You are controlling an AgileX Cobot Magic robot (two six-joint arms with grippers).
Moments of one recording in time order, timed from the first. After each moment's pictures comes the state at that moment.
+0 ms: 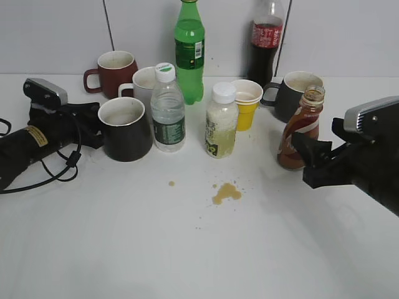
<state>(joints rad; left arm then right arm) -0.06 2.29 -0.93 0.56 -1.14 -0.12 0.40 1.62 -0.26 0.06 -1.05 -0.09</state>
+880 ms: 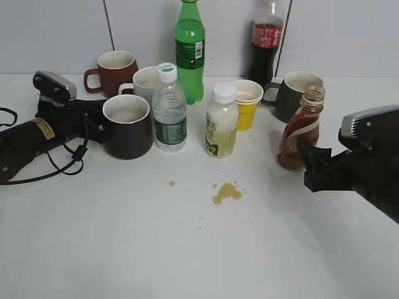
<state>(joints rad) -0.08 2.28 -0.98 0.59 -1.07 -0.13 0.40 1.68 -0.26 0.14 -1.05 -0.12</state>
